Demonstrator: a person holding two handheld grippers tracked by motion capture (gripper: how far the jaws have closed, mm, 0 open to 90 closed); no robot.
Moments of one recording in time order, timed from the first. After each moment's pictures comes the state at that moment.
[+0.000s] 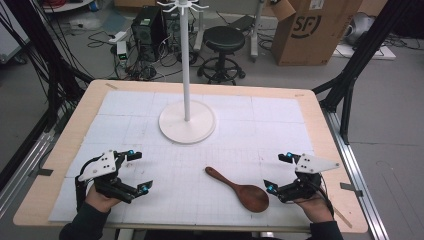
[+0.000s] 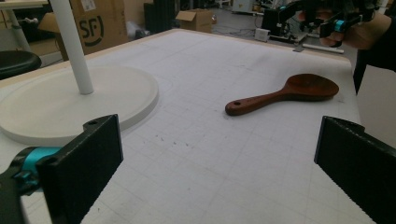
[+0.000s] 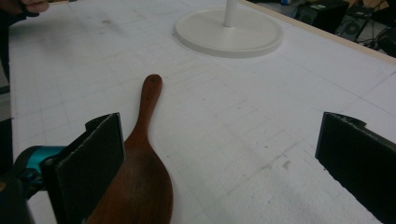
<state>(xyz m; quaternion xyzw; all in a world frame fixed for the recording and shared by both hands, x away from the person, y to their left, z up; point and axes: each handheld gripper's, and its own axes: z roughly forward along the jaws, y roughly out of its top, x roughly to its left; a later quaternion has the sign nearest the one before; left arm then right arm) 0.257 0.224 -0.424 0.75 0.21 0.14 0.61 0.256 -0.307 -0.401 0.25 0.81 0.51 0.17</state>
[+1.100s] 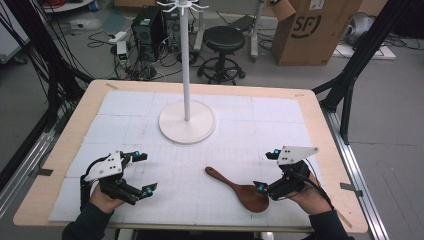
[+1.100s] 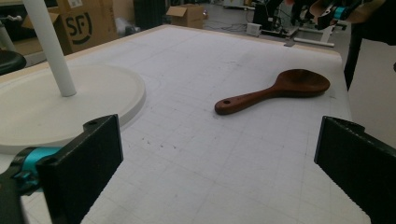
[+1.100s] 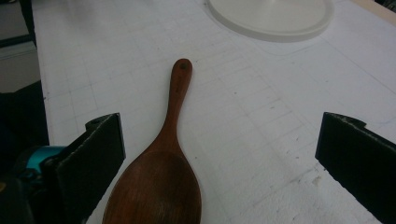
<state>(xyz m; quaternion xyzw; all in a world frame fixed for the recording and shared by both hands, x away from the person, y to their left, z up) 0.258 0.213 -0.424 0.76 0.19 0.13 0.60 0.269 -0.269 -0.373 0.22 0.87 0.42 0.12</state>
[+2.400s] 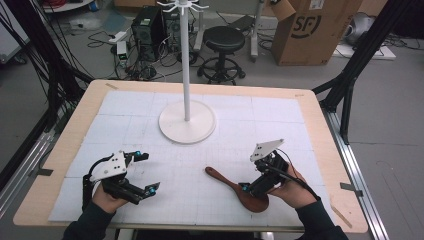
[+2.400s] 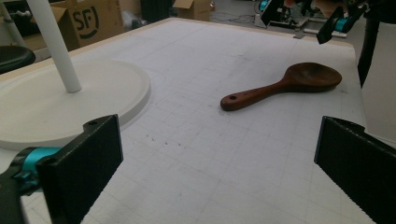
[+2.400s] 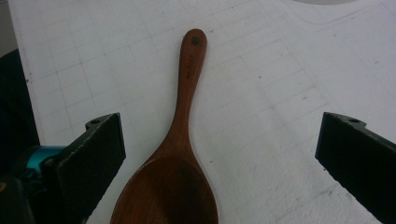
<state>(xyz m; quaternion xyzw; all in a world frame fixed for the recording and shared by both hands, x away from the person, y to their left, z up) 0.257 0.205 -0.423 0.77 0.20 0.14 0.59 0.285 -0.219 -0.377 0.22 0.92 0.31 0.09</state>
